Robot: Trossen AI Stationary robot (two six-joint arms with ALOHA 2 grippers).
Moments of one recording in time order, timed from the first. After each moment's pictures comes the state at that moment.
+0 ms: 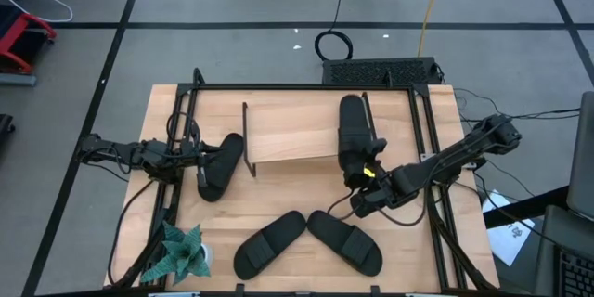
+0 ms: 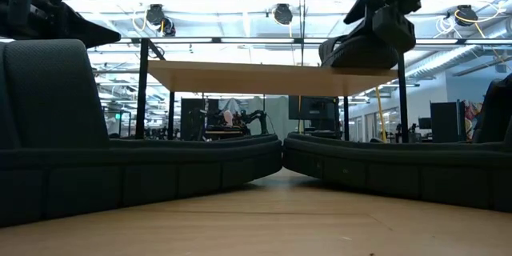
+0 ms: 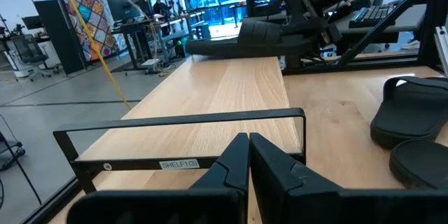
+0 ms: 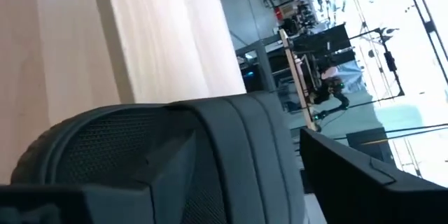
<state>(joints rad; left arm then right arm) -0.23 0.02 0.12 -0.16 -0.45 0.11 0.43 1.45 0.97 -0.74 1.28 0.07</state>
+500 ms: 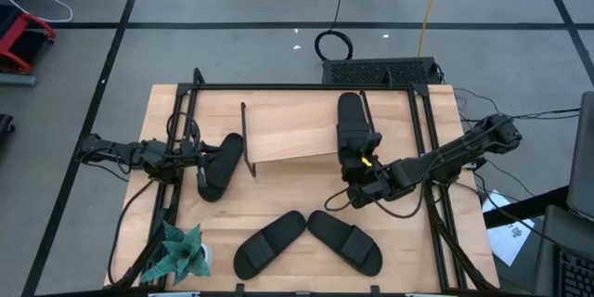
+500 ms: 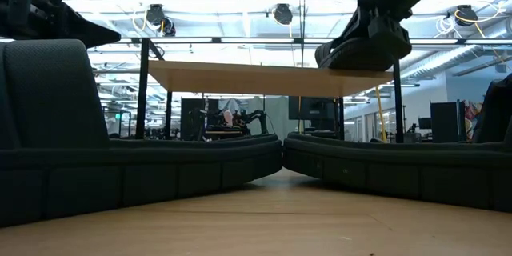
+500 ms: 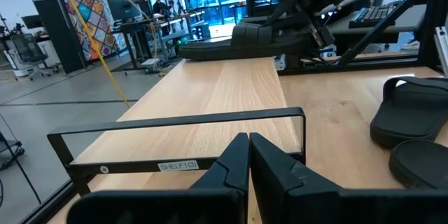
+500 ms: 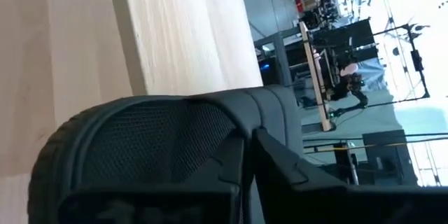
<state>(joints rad) -0.23 0.02 0.12 -0.16 -0.45 0.11 0.37 1.44 0.97 -0.72 1.16 0.02</state>
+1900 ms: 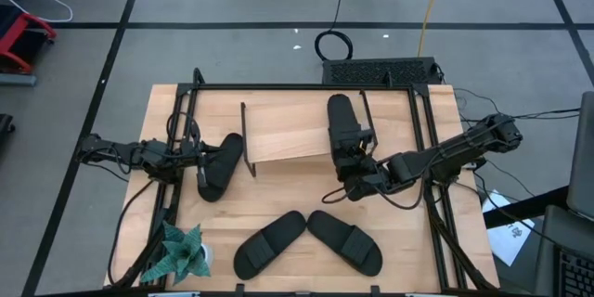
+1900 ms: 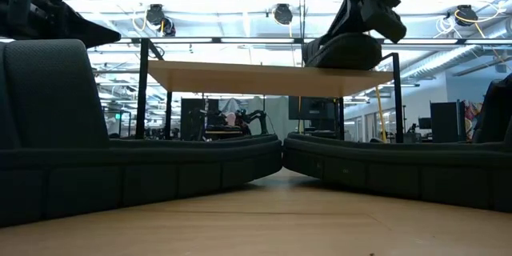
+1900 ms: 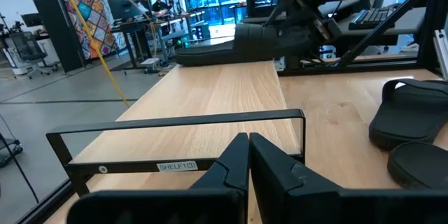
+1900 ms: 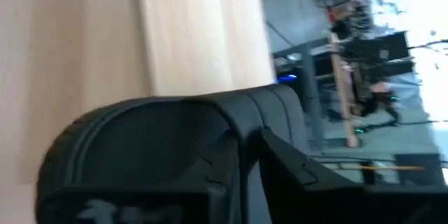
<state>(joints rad) -0.23 0.02 0.12 -0.16 -0.45 0.10 0.33 1.43 1.04 -0.66 1.01 -0.15</state>
